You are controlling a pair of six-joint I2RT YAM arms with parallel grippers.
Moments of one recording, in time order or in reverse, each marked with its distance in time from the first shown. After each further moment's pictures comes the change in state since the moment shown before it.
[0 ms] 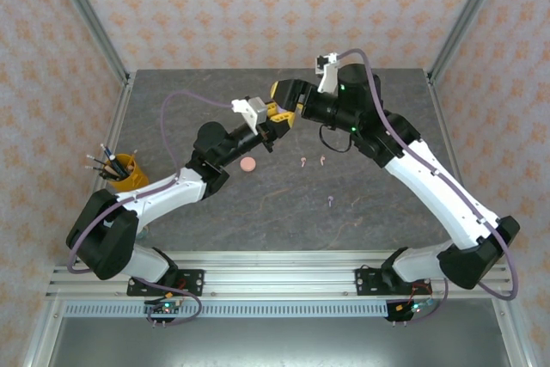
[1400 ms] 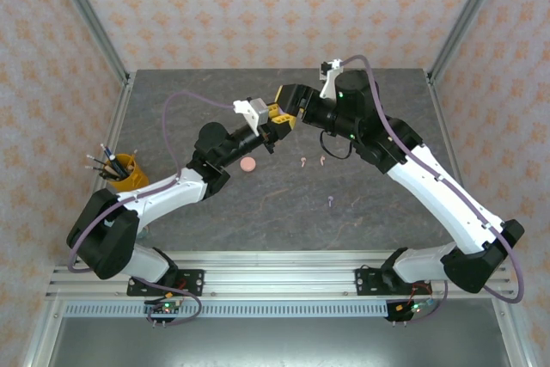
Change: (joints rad) left arm -0.003 0.004 0.000 -0.001 0.007 0.000; right arm 0.038 -0.016 -0.013 -0.053 0.101 0.044
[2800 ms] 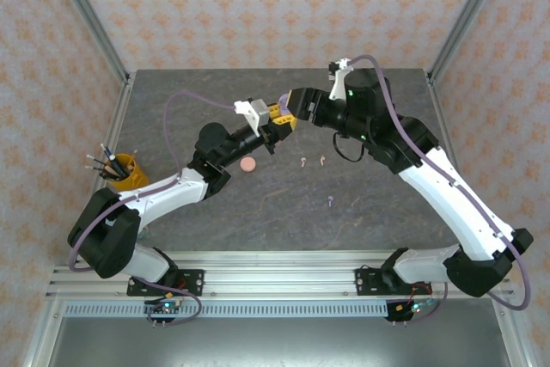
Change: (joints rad) left arm 0.000 0.008 0.000 0.021 0.020 0.000; right arm -0.014 -0.021 0.080 -0.178 0.056 -0.143
